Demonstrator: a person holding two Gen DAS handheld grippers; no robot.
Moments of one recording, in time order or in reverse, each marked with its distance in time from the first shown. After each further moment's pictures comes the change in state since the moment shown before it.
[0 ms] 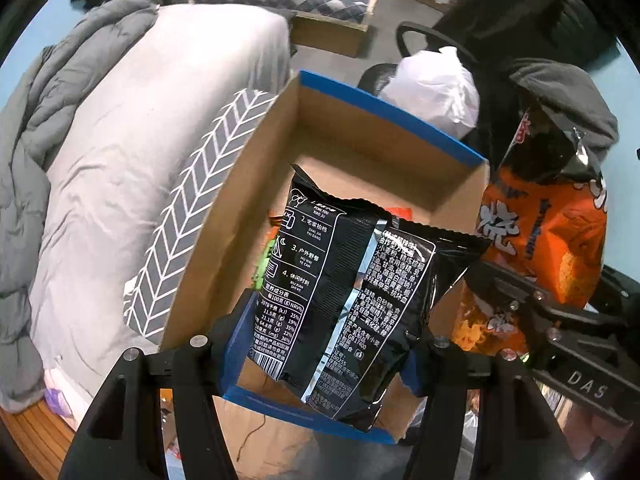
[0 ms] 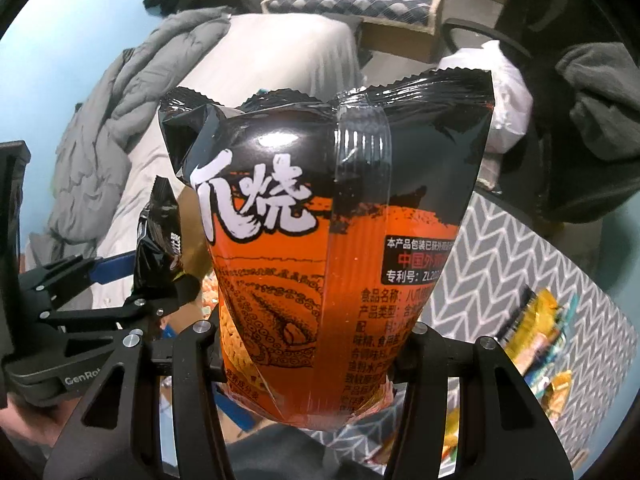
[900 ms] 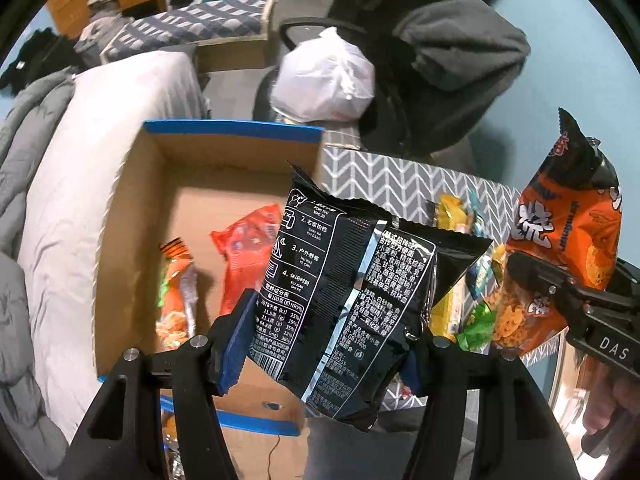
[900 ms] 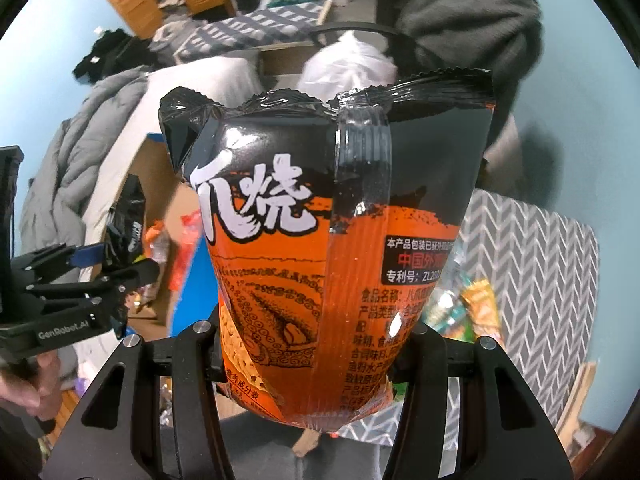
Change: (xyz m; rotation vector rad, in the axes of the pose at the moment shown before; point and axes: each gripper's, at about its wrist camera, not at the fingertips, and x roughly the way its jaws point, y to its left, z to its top) left arm -0.026 -0.112 -0.027 0.301 -0.038 -0.098; right arm -0.095 -0.103 -0.098 0.239 -0.129 -0.143
